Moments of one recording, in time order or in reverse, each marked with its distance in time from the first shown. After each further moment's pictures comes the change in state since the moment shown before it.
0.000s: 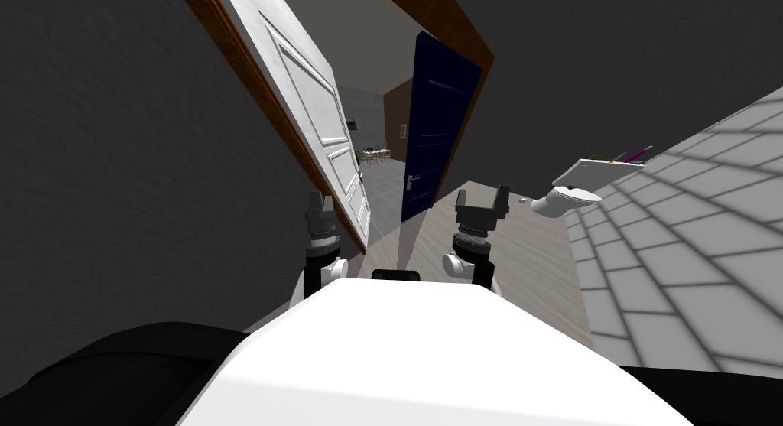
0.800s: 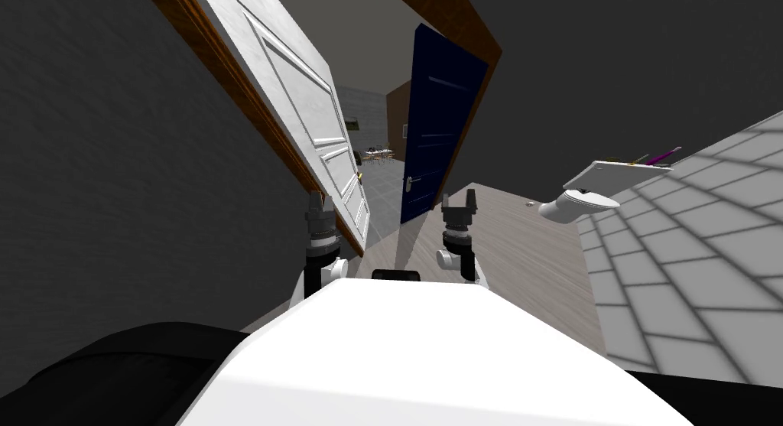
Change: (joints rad) arm -0.101 -0.035 0.010 0.182 0.040 0.005 -0.042
